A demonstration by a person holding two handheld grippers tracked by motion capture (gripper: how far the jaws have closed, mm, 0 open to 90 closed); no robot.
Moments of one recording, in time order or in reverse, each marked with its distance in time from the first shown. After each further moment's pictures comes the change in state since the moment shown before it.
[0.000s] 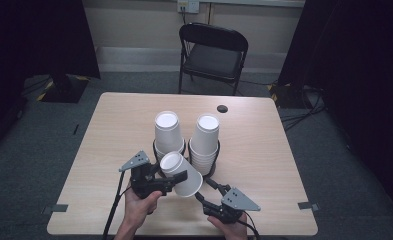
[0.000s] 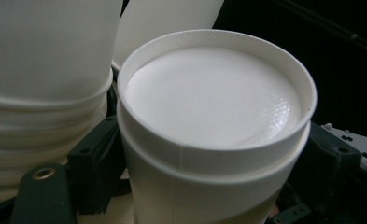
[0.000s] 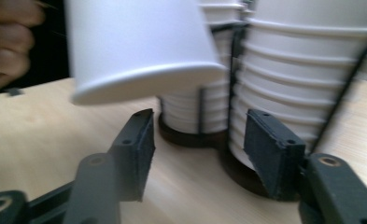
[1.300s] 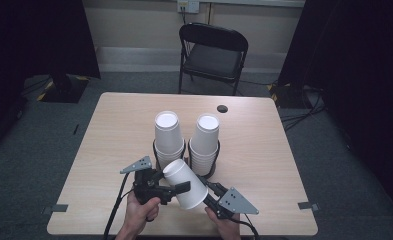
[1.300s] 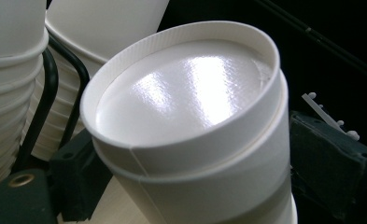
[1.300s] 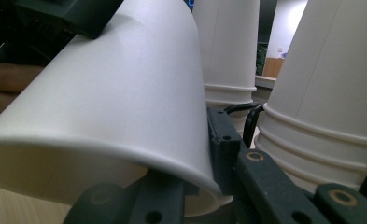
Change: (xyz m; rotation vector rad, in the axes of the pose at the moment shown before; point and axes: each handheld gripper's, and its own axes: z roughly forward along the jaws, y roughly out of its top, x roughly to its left) left arm -0.007 -0.008 0.001 0.045 -0.145 -0.030; right arm 0.004 0.013 0.011 -0.227 0.032 -0.129
